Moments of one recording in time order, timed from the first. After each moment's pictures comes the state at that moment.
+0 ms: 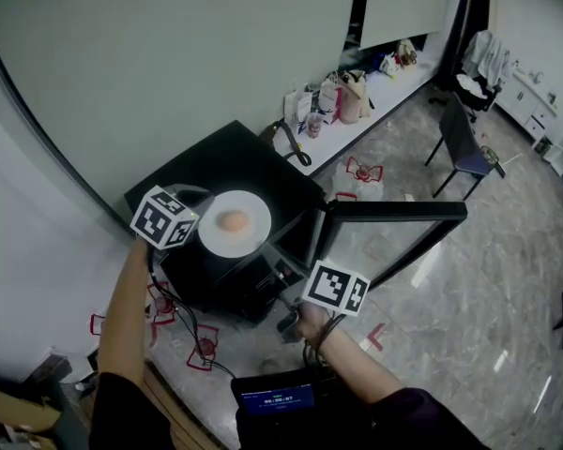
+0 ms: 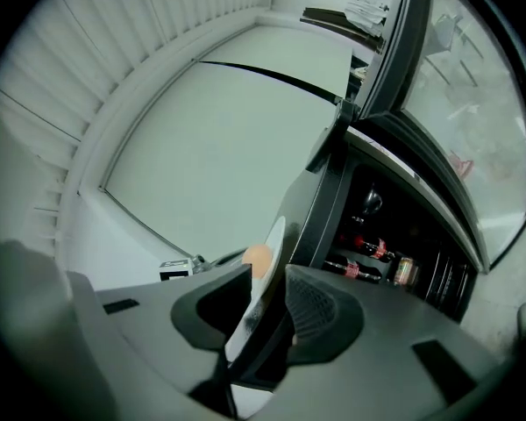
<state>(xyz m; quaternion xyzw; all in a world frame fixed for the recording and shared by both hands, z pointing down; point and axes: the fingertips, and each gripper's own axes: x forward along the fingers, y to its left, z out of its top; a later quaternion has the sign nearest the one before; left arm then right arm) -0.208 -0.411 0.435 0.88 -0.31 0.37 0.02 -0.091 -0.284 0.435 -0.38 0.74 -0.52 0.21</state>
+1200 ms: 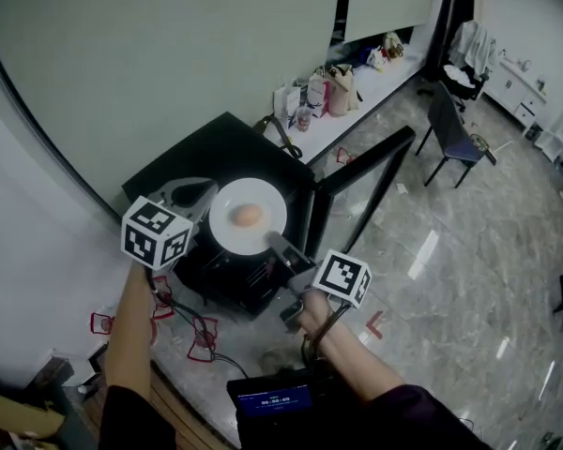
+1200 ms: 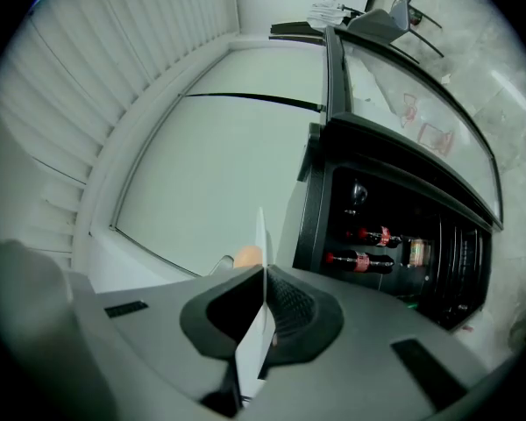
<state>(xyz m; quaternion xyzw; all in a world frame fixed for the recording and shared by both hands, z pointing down) -0.169 -0.339 0.351 0.92 -0.33 0.22 -0.03 -0.068 -0.250 0.425 -0.36 0.69 -0.55 0.30</state>
